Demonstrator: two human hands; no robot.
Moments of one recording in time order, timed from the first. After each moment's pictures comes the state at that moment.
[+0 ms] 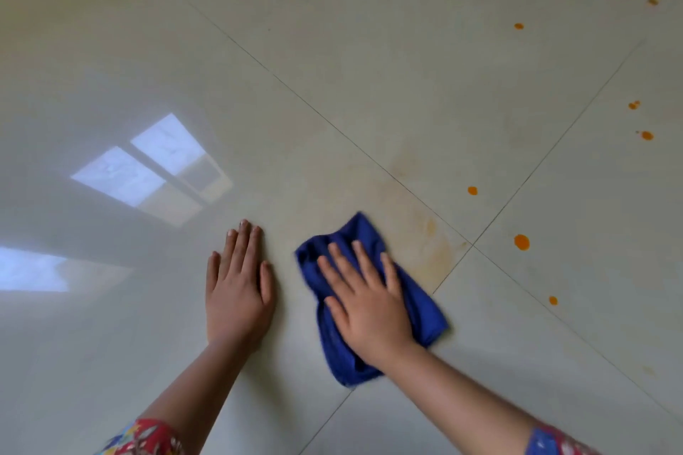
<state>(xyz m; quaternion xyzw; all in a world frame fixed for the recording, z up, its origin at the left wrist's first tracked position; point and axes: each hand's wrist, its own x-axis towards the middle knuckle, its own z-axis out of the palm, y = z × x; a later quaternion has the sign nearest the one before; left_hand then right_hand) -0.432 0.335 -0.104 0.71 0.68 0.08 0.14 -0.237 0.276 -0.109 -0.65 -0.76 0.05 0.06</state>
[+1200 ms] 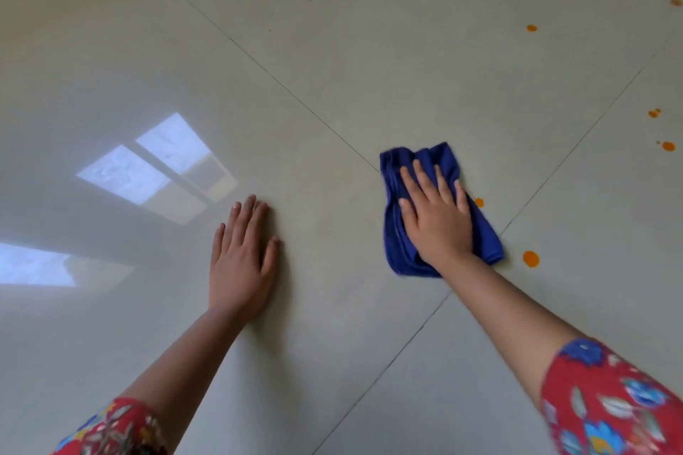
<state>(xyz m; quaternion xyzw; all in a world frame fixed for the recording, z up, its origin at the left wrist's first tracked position) -0.419 0.385 -0.098 0.73 0.65 0.10 0.17 -0.117 0.393 -0.110 -0.75 -0.65 0.01 0.05</state>
